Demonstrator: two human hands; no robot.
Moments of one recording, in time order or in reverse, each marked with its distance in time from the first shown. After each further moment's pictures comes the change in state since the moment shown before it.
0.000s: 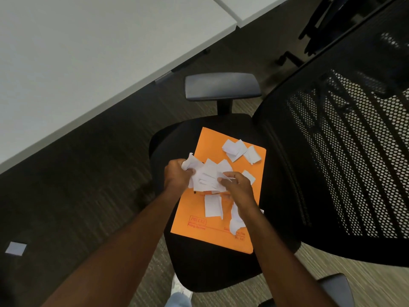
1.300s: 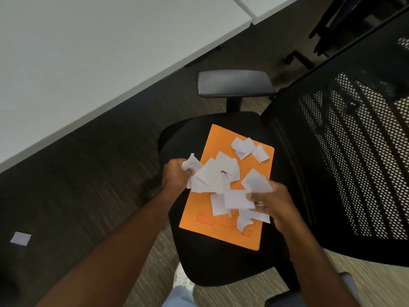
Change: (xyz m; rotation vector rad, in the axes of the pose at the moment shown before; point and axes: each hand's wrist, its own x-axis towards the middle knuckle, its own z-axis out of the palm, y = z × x) left_hand -0.002 -0.017 -0.029 0.074 -0.027 0.009; right_hand -0.042 -0.016 -0.054 0.064 -0.001 0.177
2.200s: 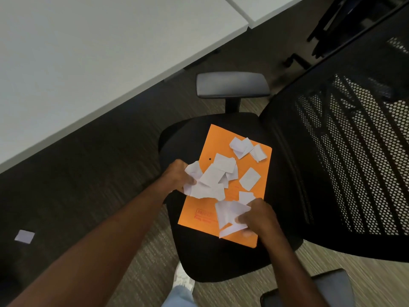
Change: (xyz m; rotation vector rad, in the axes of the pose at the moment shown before) left_hand -0.005 0.012 -0.014 0.135 -0.371 -0.127; right_hand -0.009 0.040 0.016 -0.773 0.021 0.036
